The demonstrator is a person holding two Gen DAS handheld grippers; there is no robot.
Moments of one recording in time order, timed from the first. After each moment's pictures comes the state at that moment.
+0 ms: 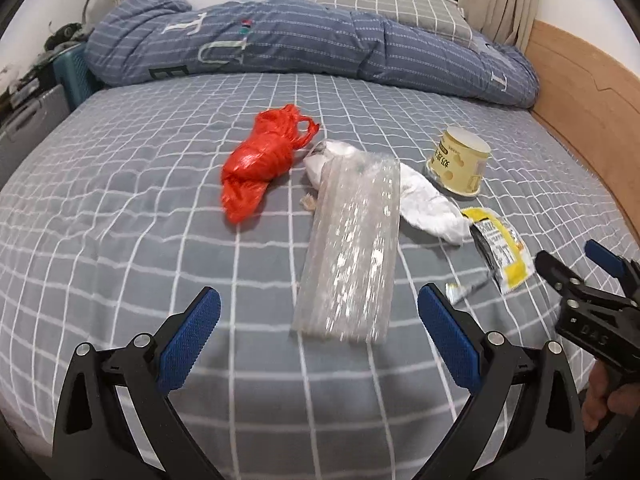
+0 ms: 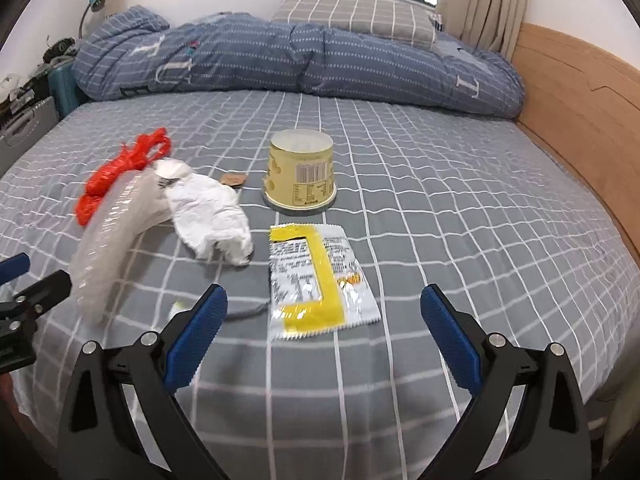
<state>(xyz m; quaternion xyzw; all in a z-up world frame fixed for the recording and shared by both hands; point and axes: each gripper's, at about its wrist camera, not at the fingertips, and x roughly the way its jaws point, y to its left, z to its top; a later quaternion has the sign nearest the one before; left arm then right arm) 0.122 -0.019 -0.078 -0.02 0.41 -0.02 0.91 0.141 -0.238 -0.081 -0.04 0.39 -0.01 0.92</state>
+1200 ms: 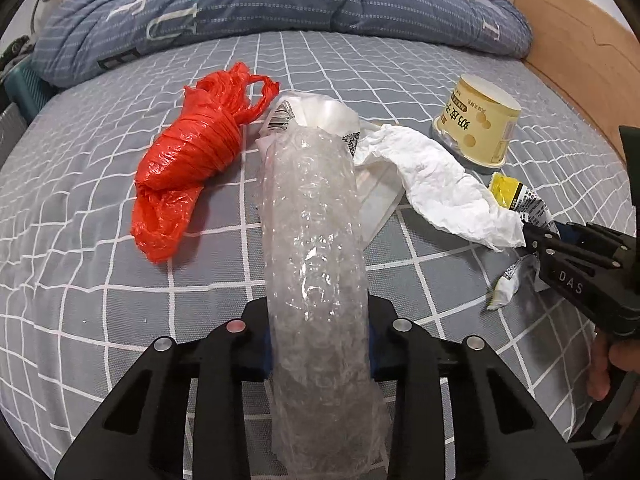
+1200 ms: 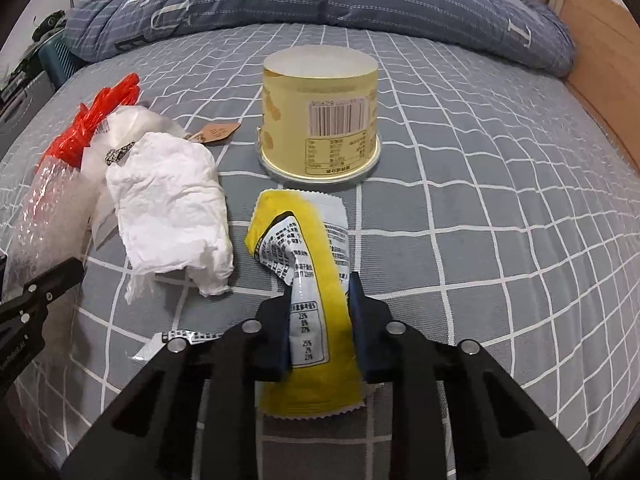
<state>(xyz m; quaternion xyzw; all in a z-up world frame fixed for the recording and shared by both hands) 0.198 -0.037 -0.125 0.02 0.48 -0.06 0.88 0.227 -0.234 -0.141 -0.03 0.49 0.04 0.87</state>
